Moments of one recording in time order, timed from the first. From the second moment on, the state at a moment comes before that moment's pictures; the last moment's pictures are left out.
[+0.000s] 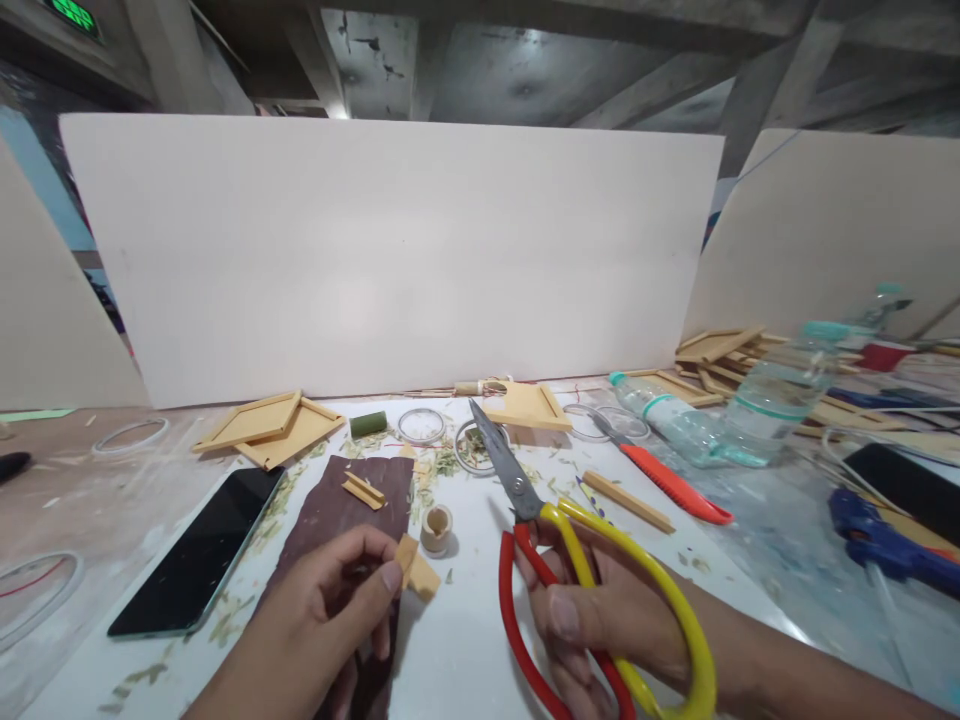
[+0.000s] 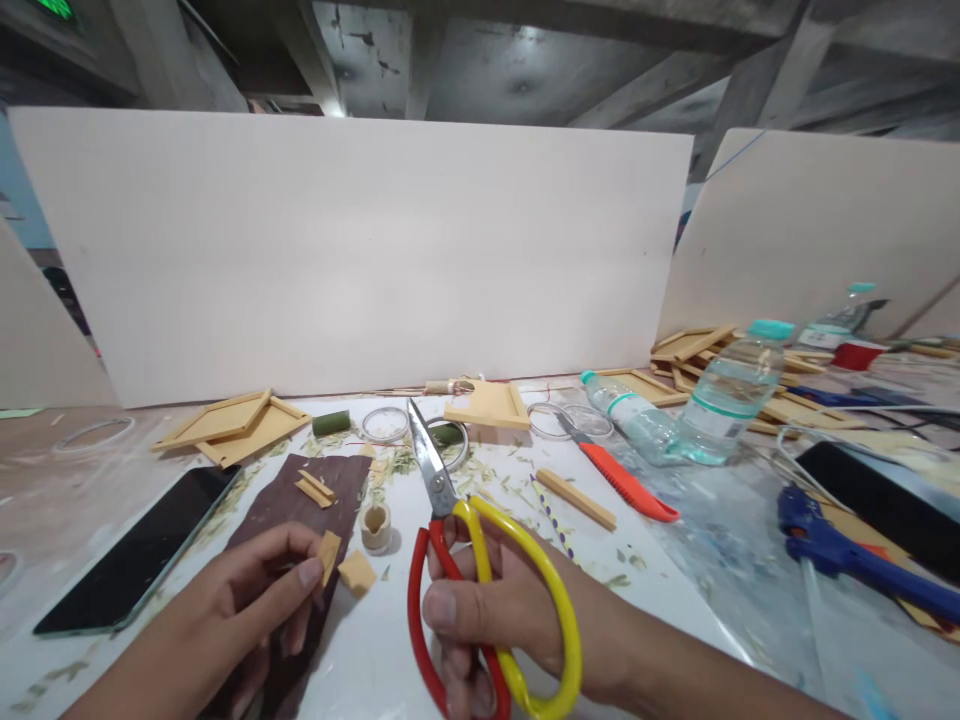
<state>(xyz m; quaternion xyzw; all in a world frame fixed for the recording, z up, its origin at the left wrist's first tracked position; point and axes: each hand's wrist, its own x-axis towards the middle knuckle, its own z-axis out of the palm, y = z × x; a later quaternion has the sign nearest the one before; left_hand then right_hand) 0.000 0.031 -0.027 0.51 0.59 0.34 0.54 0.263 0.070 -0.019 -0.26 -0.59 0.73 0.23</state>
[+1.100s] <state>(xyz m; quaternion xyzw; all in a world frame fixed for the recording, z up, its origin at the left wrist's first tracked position) -0.004 0.015 -0.008 0.41 0.52 0.42 0.62 0.260 0.056 -0.003 -0.38 -0.69 0.61 0.09</state>
